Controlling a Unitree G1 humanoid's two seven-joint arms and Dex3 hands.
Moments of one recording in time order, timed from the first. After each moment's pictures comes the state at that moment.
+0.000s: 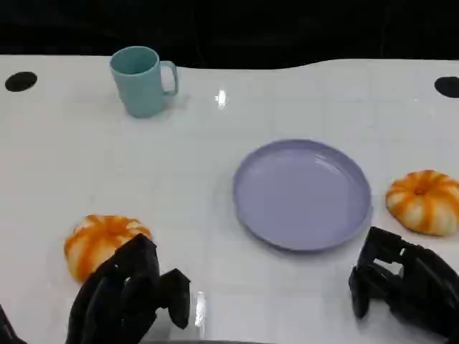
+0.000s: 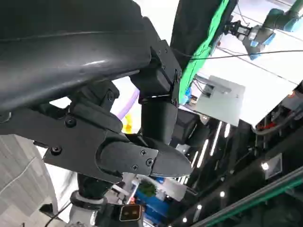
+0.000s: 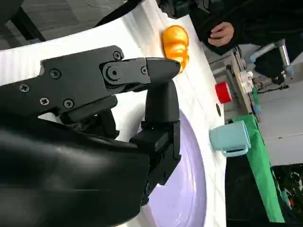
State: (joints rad) left arm 0.08 -0.09 0.16 0.29 -0.62 -0.09 -0.81; right arm -0.21 -0.11 -0.15 0.78 0.35 -0.28 0.89
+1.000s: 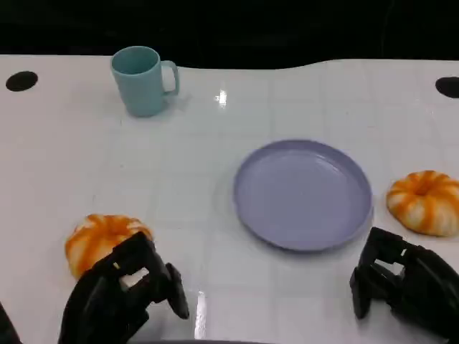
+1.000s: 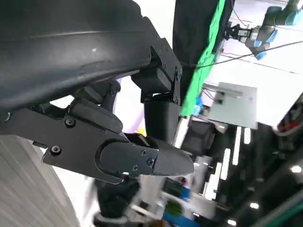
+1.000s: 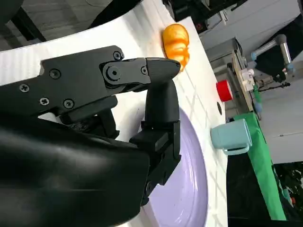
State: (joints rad) left arm 0.11 -0.07 0.15 0.24 -0.45 -0.23 -0.74; right arm -0.19 -0.11 -0.14 0.76 0.35 -0.27 0.88
